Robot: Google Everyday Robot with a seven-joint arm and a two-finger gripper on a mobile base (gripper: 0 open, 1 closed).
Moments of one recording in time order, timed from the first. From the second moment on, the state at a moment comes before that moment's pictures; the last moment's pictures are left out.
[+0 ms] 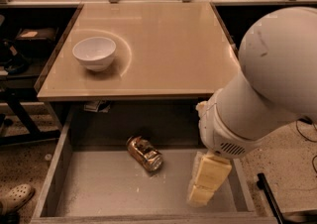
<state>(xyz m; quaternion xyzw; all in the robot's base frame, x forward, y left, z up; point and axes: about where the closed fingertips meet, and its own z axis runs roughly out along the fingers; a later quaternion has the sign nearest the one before) 0.353 -0.078 0.850 -0.63 0.76 0.05 0.15</state>
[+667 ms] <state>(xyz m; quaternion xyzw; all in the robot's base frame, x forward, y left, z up) 0.374 -0.027 0.781 -0.56 0.81 0.07 0.15</state>
